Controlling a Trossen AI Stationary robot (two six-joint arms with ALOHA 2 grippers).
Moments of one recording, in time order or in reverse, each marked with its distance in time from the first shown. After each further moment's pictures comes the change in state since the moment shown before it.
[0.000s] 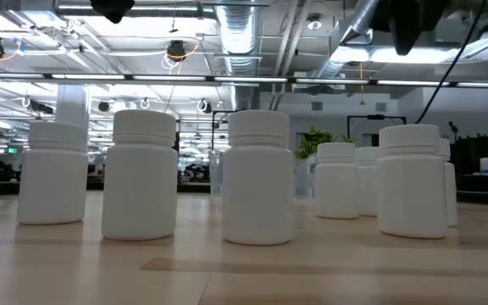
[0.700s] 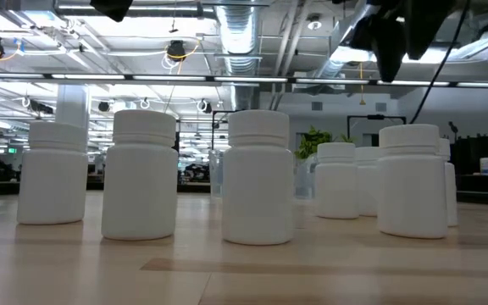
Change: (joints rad) left arm 0.000 0.015 0.001 -0.009 0.057 0.063; right arm 0.008 0.145 0.001 0.087 -0.019 -0.066
